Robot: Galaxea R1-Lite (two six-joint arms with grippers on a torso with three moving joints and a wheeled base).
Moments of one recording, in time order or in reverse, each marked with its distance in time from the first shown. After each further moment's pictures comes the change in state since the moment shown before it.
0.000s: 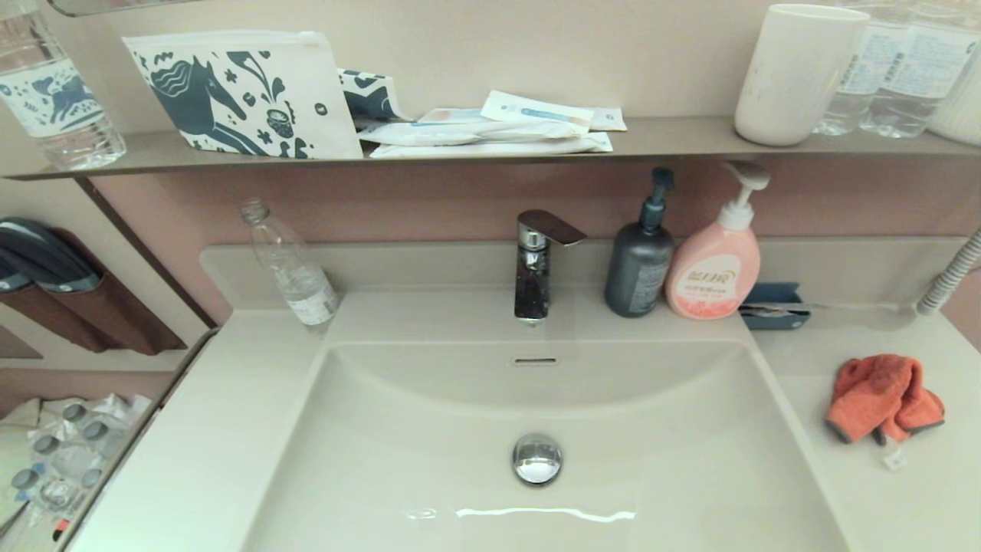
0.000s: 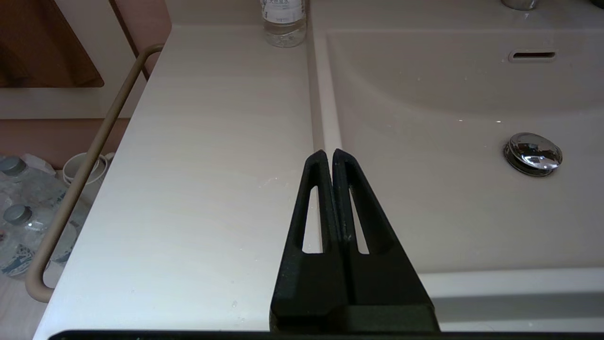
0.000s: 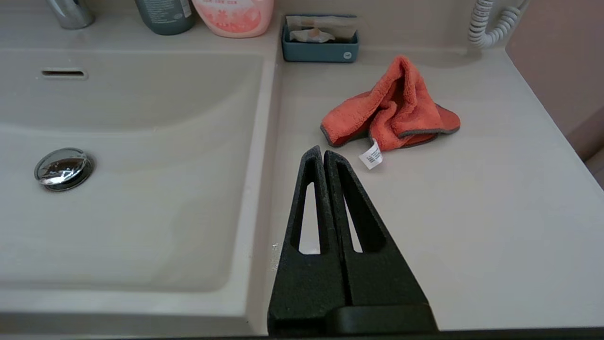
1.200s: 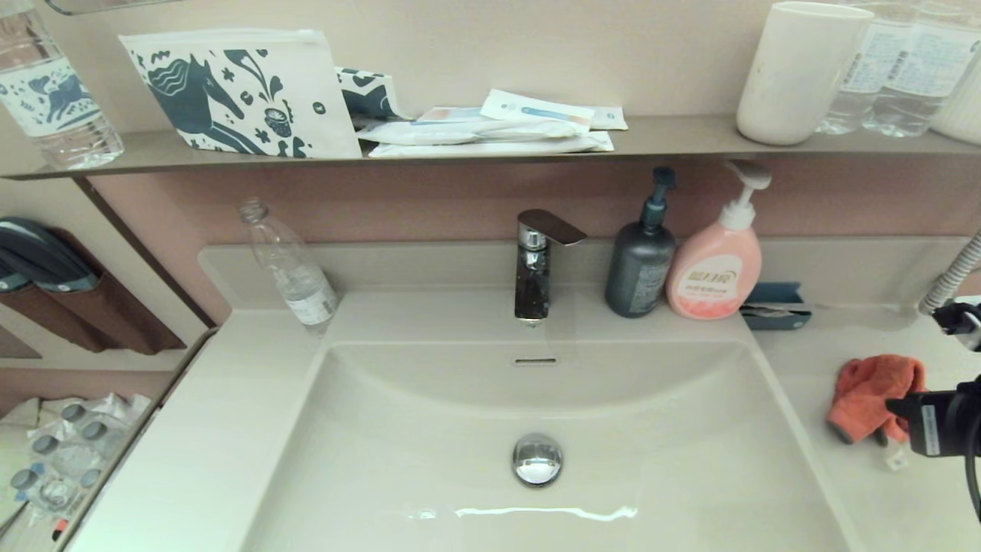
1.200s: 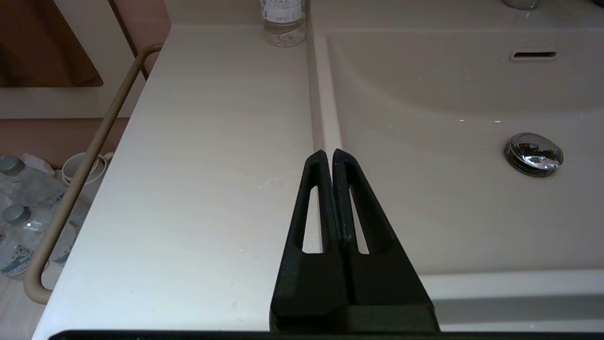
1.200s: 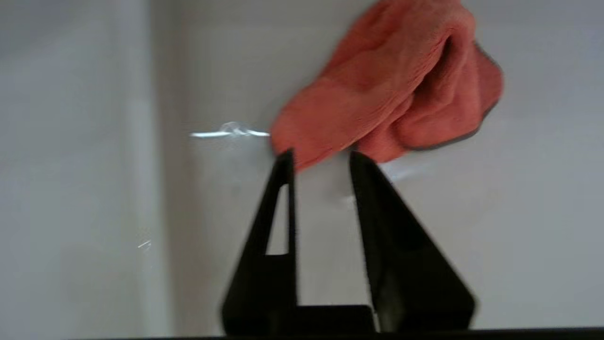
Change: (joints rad) left arm 0.000 0.000 0.000 0.000 0.000 0.000; right arm -0.047 1.252 -0.467 -0.125 -0.148 -0.043
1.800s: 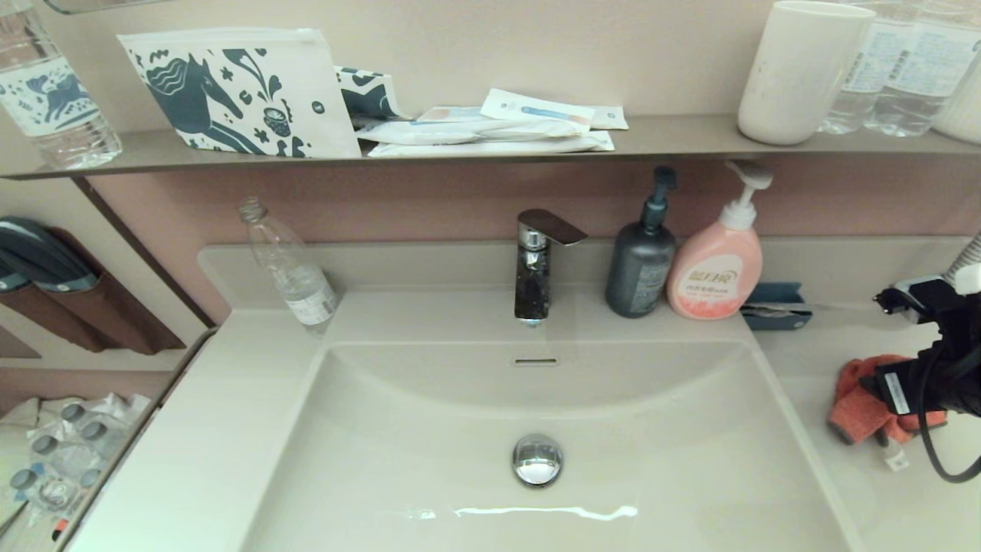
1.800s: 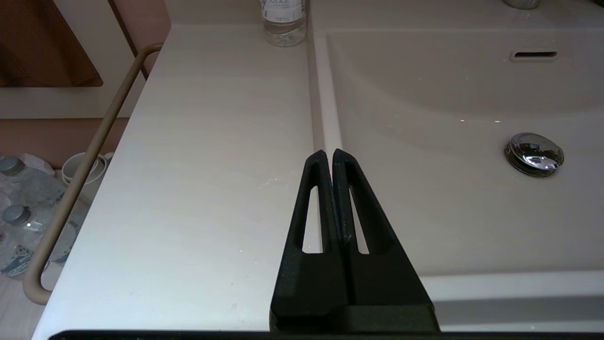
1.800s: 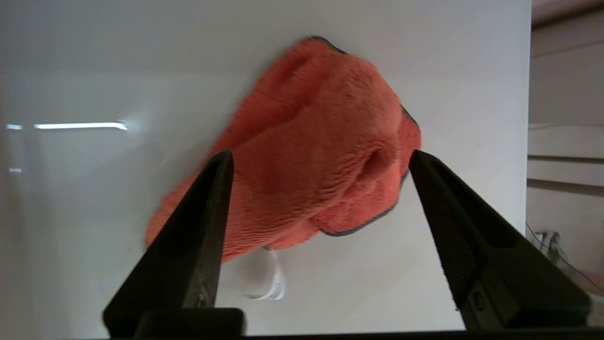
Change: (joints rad) left arm 0.000 0.000 0.000 0.000 0.000 0.000; right arm -0.071 0.239 -0.150 -0.061 -0.146 -0.180
